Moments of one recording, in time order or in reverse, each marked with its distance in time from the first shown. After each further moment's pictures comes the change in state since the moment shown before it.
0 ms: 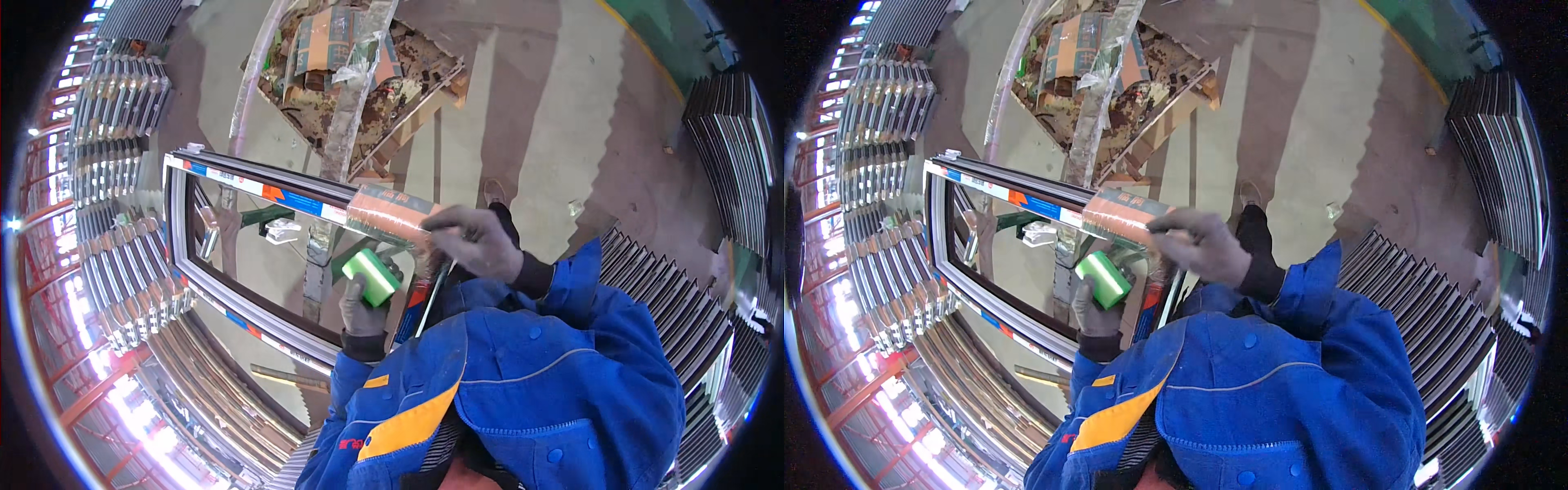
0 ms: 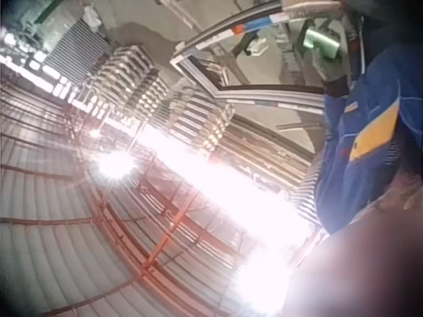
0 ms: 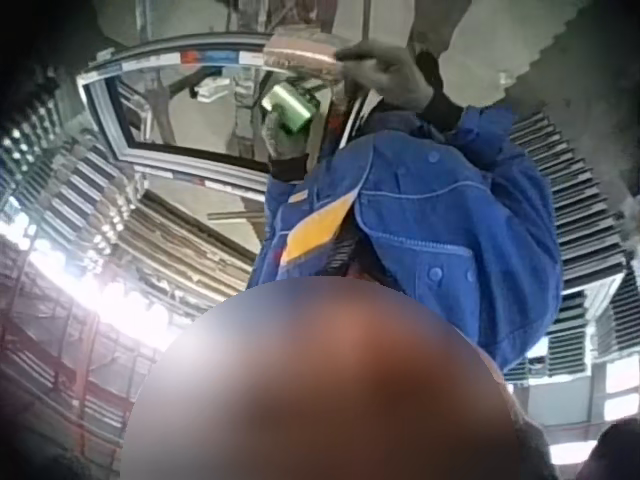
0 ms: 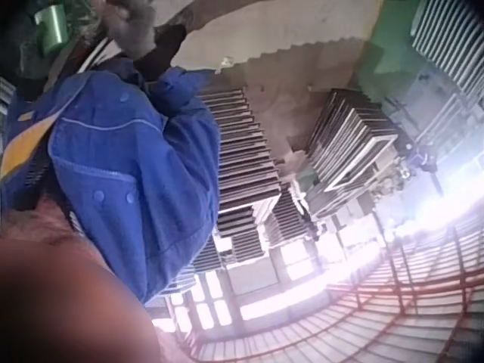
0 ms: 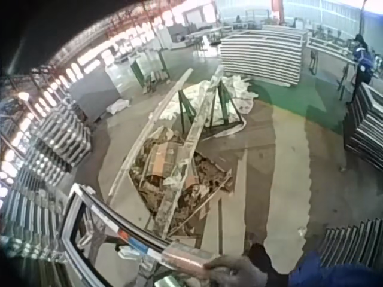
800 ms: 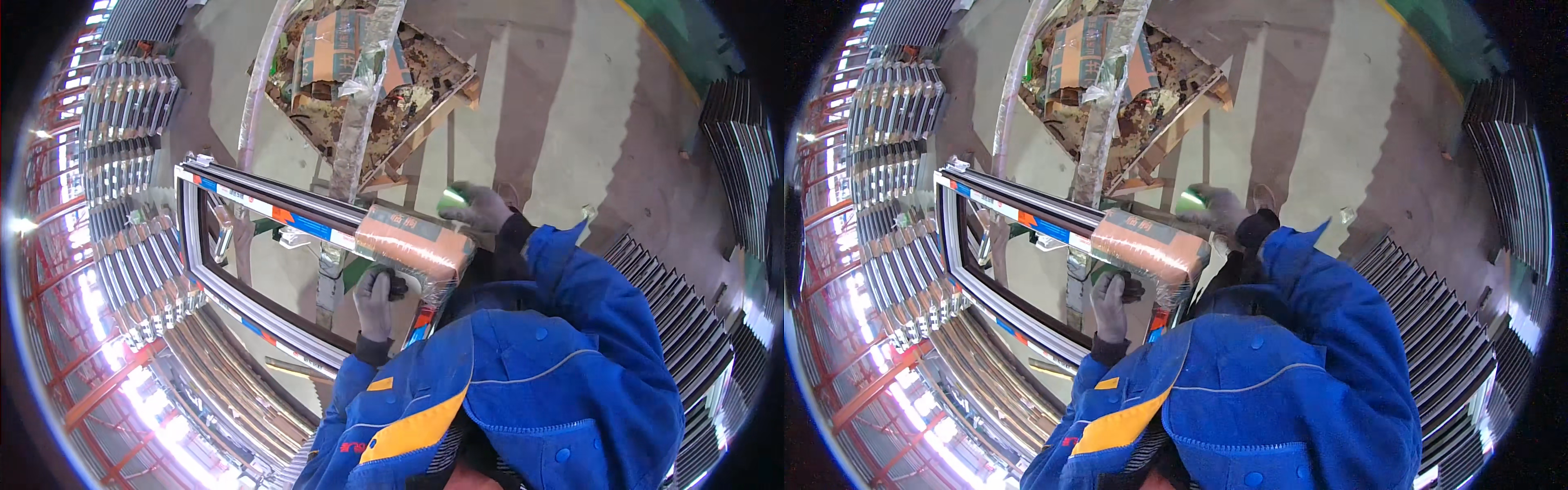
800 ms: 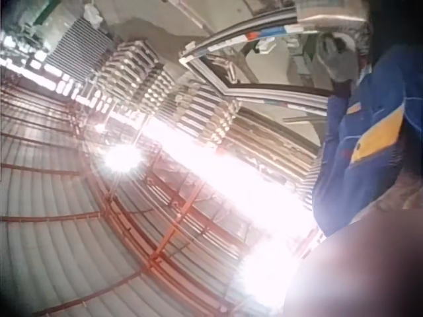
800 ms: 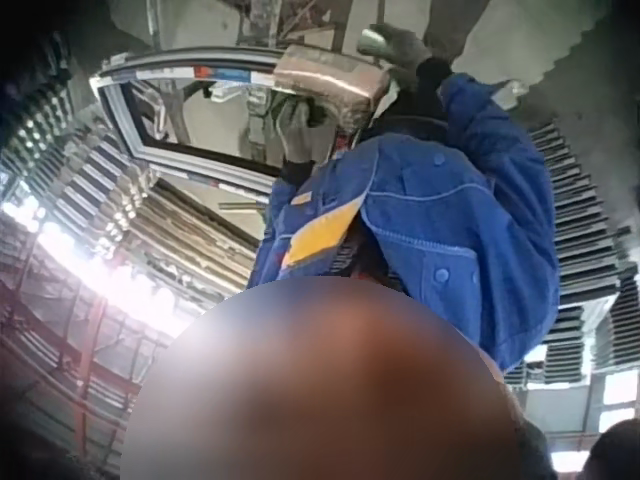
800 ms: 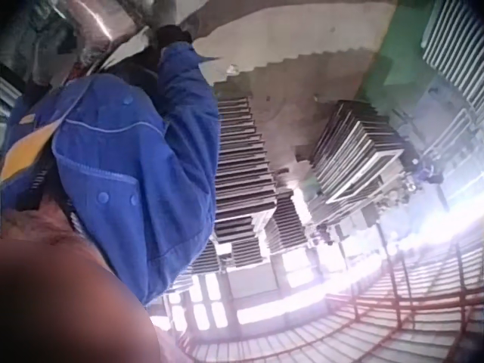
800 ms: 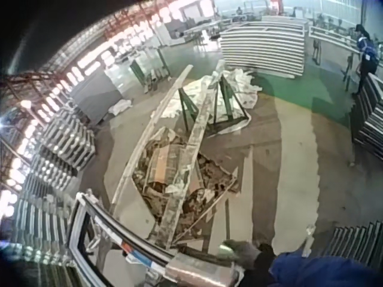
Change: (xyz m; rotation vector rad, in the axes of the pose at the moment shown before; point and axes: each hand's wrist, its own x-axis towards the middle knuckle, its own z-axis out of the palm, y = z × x) left_hand 0.046 -0.007 -0.005 0.771 0.100 -0.068; right_hand 0.076 0.133 -0.066 -0.276 0.042 0.302
